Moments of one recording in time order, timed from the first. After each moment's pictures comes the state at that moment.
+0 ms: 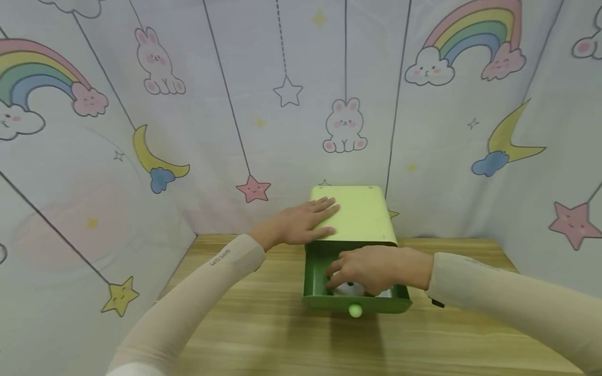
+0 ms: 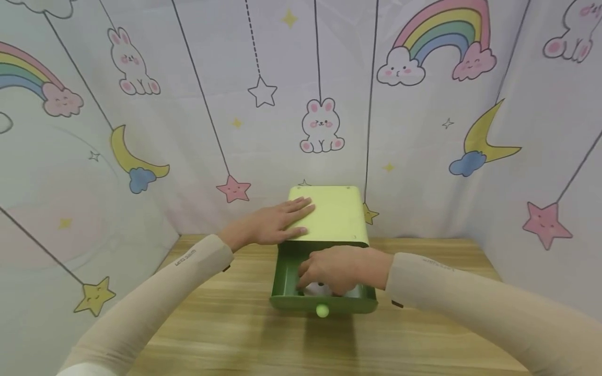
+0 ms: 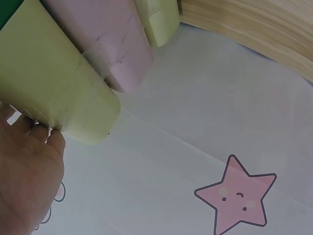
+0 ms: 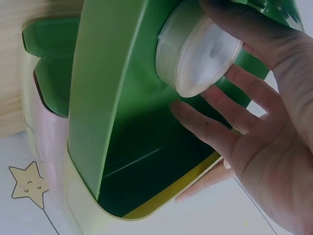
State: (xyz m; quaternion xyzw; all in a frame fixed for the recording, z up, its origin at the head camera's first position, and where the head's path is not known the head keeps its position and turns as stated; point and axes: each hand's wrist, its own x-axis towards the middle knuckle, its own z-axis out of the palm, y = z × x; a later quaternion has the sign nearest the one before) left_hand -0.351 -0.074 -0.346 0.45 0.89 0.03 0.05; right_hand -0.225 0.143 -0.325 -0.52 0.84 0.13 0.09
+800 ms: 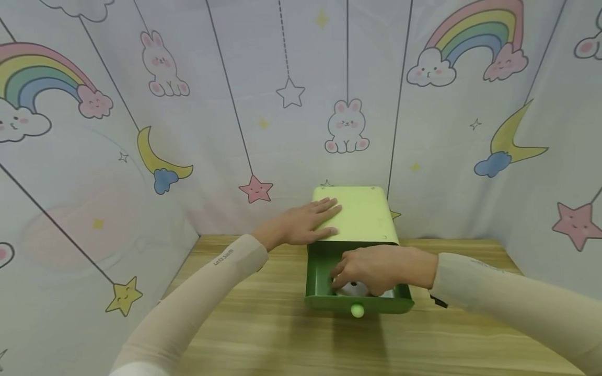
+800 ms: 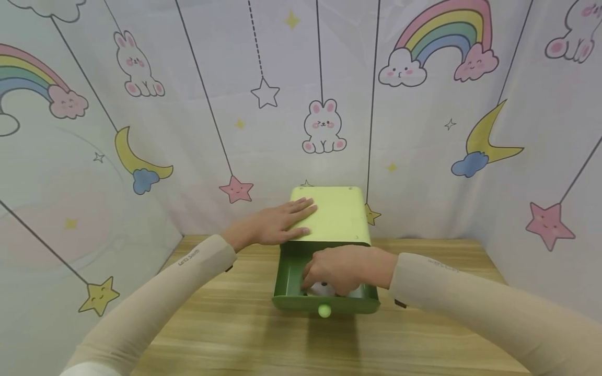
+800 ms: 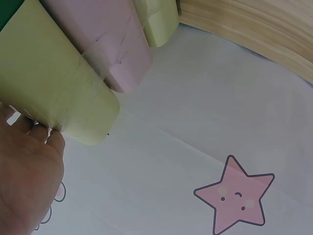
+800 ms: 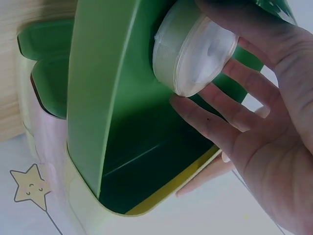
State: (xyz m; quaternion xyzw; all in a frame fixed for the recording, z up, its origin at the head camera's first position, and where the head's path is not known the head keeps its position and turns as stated) left_hand -0.348 -0.072 -0.343 0.44 0.90 0.02 0.05; right_hand -0.227 0.146 -0.325 -0.55 0.82 0.11 0.10
